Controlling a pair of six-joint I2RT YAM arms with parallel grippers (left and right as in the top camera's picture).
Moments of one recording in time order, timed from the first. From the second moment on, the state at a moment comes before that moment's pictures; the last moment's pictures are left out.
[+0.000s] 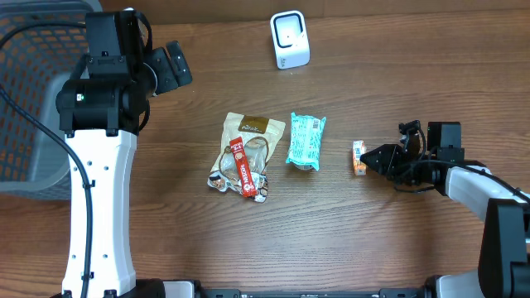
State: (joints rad) left arm 0.00 1.53 1.80 -1.08 -0.14 -0.30; right arm -0.05 1.64 0.68 -0.15 -0.73 0.38
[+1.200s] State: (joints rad) left arm 0.00 1.53 1.80 -1.08 -0.14 -0.30; right arm 0.21 1.48 1.05 -0.63 -0.40 0.28
